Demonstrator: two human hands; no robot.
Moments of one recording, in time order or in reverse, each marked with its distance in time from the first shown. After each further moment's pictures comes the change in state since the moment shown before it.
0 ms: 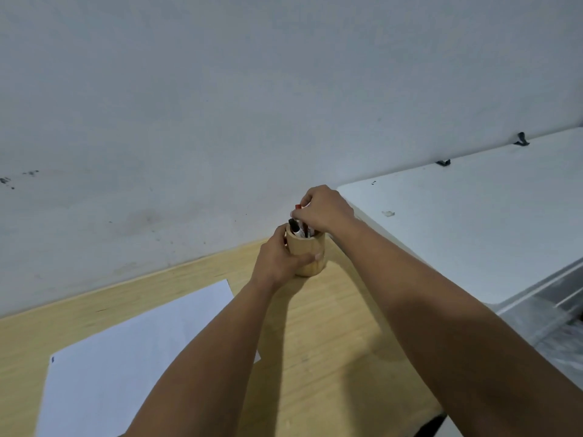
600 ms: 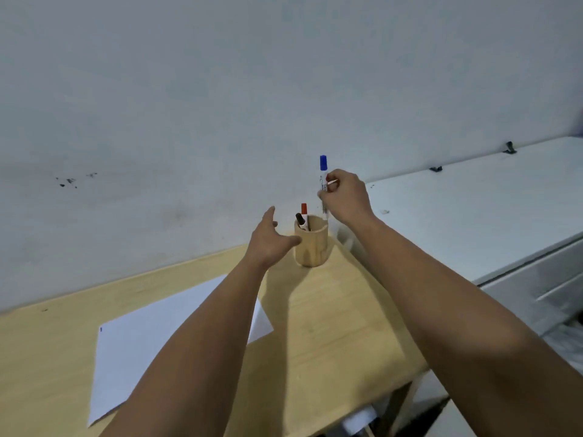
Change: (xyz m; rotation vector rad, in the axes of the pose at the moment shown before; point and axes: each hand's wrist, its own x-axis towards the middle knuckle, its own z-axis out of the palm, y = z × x) left_hand -0.045 0.048 -0.056 -0.003 0.038 -0.096; right_hand -0.046 0.003 -0.039 0.304 0.271 -0.129
